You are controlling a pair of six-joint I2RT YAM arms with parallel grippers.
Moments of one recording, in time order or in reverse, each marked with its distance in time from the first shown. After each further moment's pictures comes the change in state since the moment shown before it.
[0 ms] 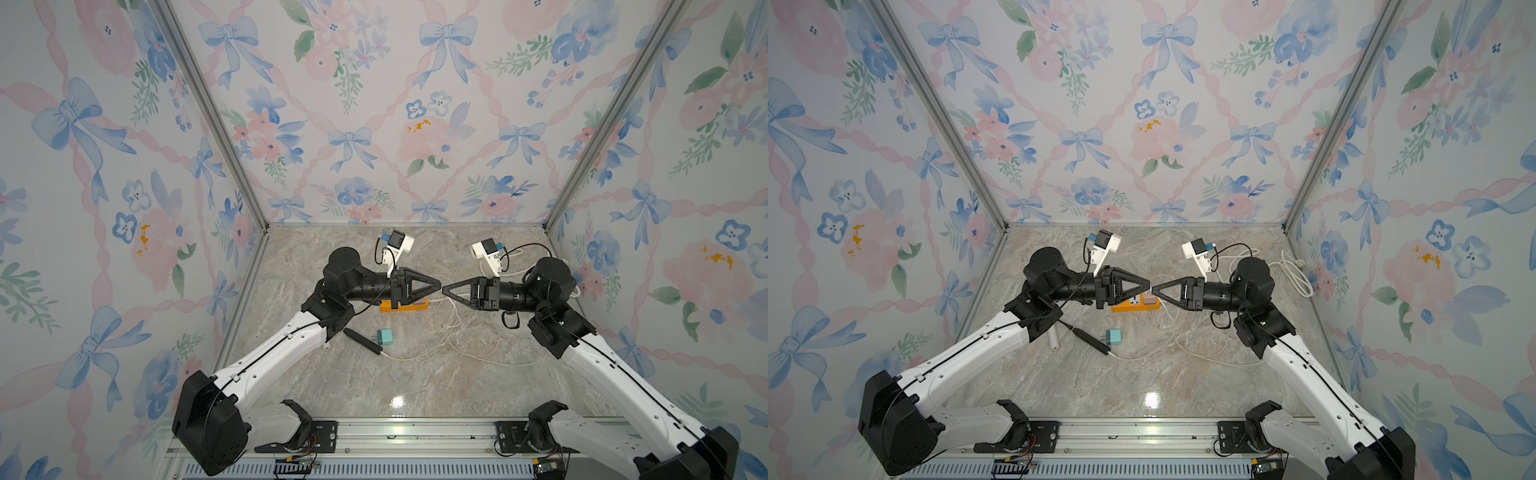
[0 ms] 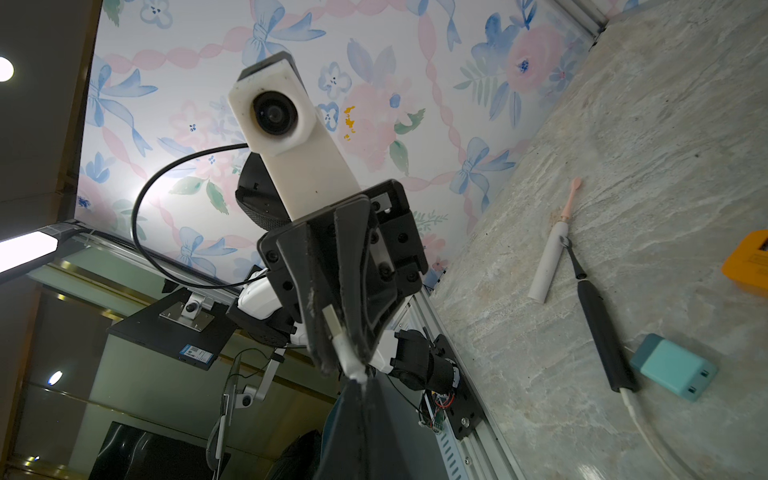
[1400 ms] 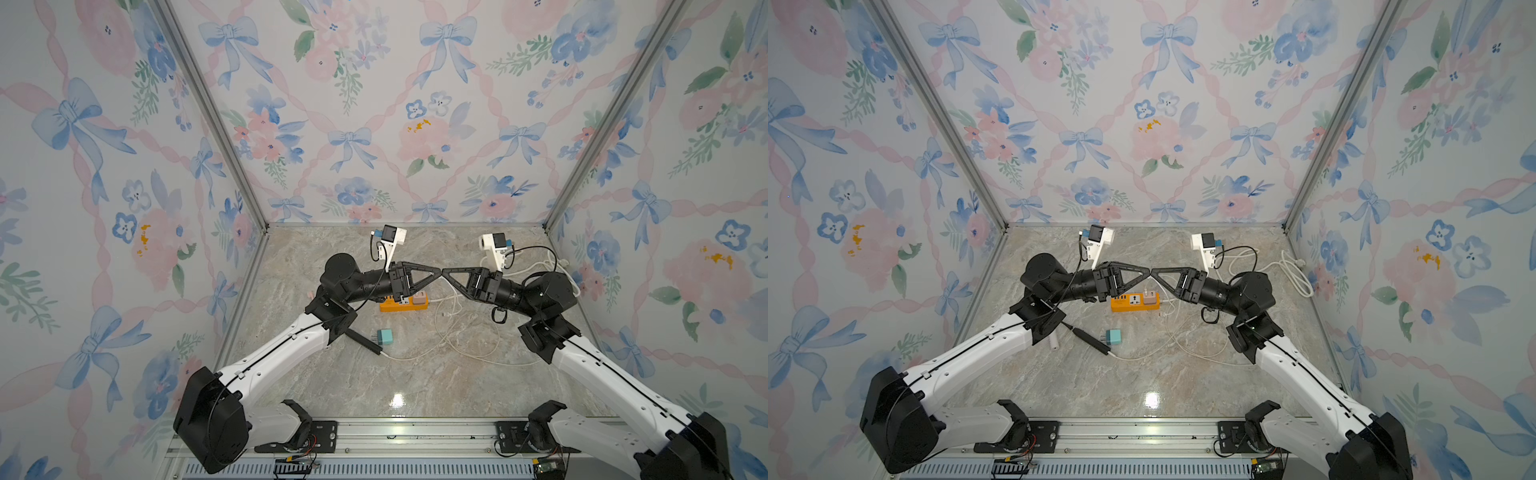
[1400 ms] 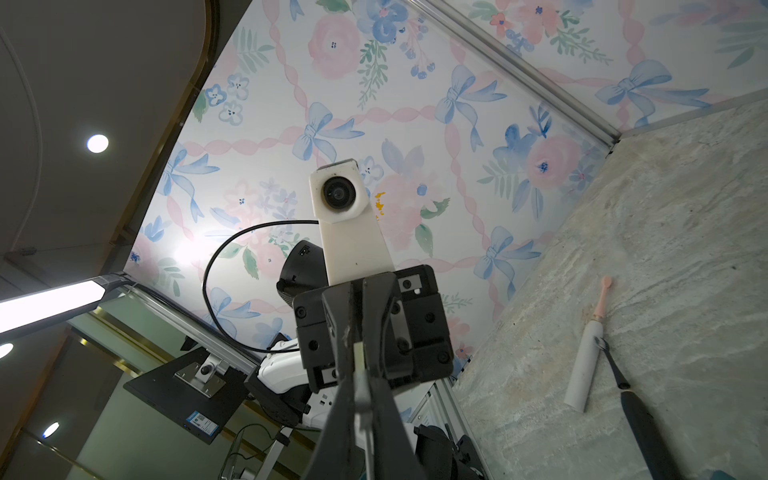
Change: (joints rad) left arm -0.018 0.011 -0.048 0.214 -0.137 -0.195; right arm 0.051 0.026 -0.114 0.454 0.235 0.205
